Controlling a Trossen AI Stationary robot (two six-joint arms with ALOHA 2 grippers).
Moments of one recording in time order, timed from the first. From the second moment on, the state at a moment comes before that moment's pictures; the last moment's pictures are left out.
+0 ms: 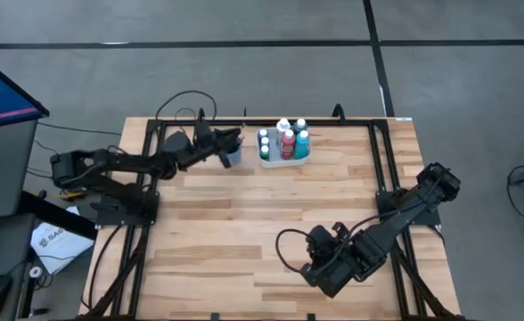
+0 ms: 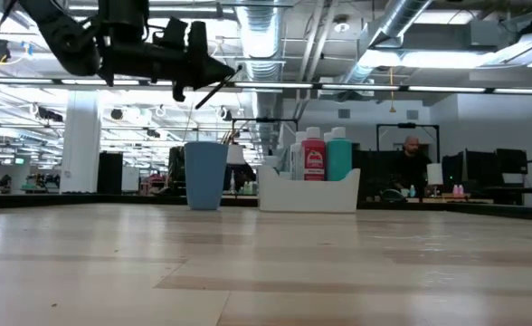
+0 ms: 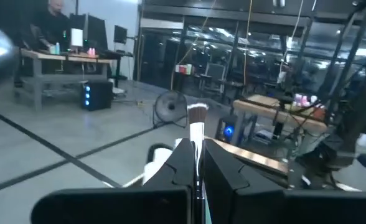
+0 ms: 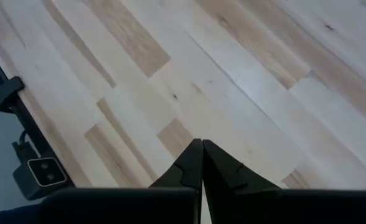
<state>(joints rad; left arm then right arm) 0.37 1.31 0.48 0.96 -0.14 -0.16 0.71 1.72 1.53 -1.11 0.48 1.37</state>
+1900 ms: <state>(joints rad) 0.46 1.02 0.48 0.61 0.15 -0.35 0.65 1.65 1.54 -1.04 0.59 1.08</state>
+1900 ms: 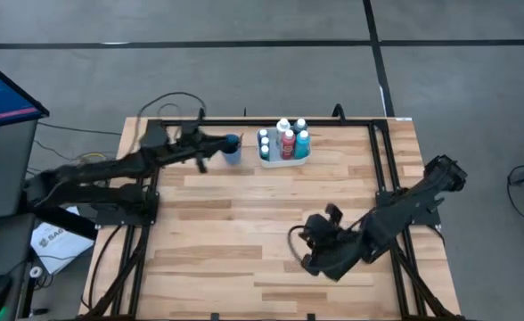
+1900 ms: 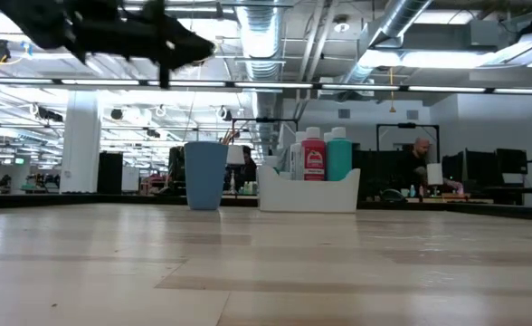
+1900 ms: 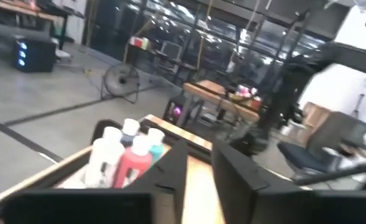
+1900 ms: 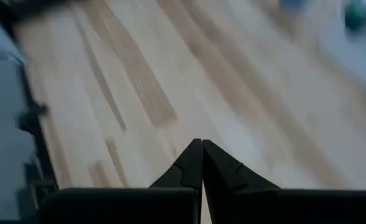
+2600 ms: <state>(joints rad) 0.10 0.32 0.48 -0.18 -0.44 -0.45 0.53 0.66 0.96 -0.40 0.74 0.30</state>
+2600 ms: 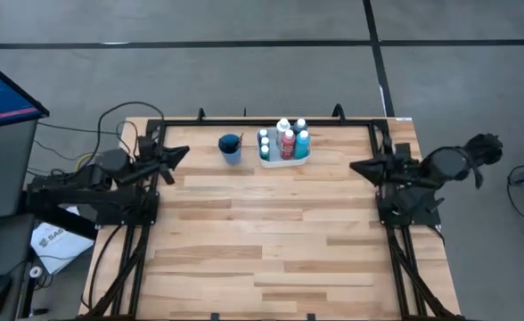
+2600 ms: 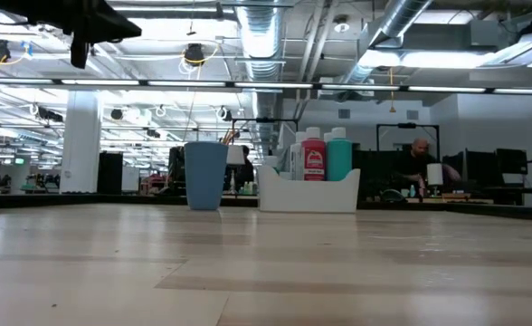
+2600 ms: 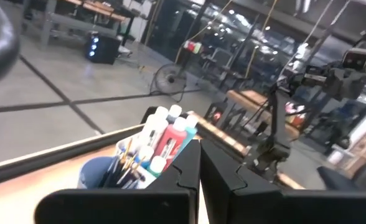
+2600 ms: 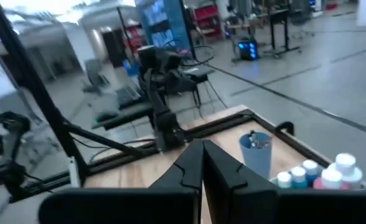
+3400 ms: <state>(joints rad) -0.42 0.21 0.46 -0.08 -0.54 -0.34 0.47 0.00 0.32 -0.21 0.32 0.27</state>
